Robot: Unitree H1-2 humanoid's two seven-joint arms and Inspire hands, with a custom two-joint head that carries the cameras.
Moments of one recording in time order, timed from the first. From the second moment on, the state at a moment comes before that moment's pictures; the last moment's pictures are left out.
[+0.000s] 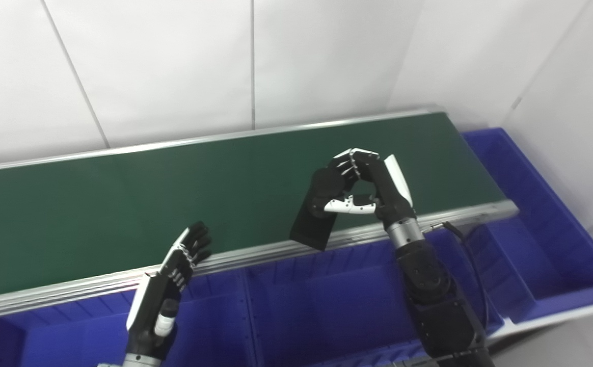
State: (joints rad) left arm 0.11 0.10 -0.27 0.08 -0.10 -0.38 -0.15; right arm -0.12 -0.20 -0.01 0.04 -0.27 -0.09 -0.03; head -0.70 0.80
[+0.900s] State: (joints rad) left arm 0.11 0.10 -0.16 0.04 -0.14 -0.34 -0.22; right arm 0.16 -0.23 -0.13 -0.06 -0.26 0.04 -0.05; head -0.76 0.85
